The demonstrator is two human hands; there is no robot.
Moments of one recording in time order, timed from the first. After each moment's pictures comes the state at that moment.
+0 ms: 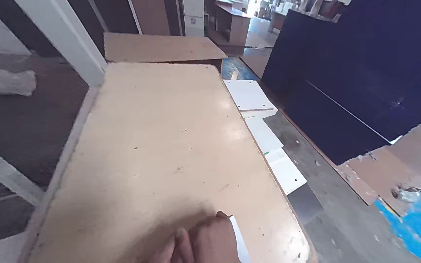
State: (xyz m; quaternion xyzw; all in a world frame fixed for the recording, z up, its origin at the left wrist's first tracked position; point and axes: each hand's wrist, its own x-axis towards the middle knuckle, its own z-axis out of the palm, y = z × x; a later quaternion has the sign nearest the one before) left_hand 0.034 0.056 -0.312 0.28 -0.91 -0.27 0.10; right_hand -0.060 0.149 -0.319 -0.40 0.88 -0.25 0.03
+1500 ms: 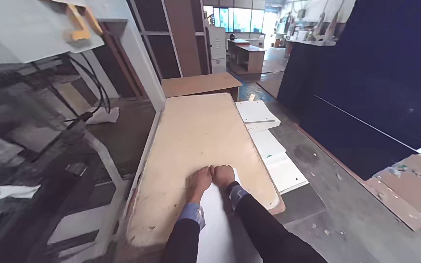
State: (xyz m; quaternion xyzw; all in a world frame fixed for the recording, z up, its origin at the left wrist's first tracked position) left_hand -0.033 0.052 -0.328 0.32 -0.92 -0.20 -0.05; right_hand -0.103 0.151 -0.312 -0.35 0.91 -0.12 0.18
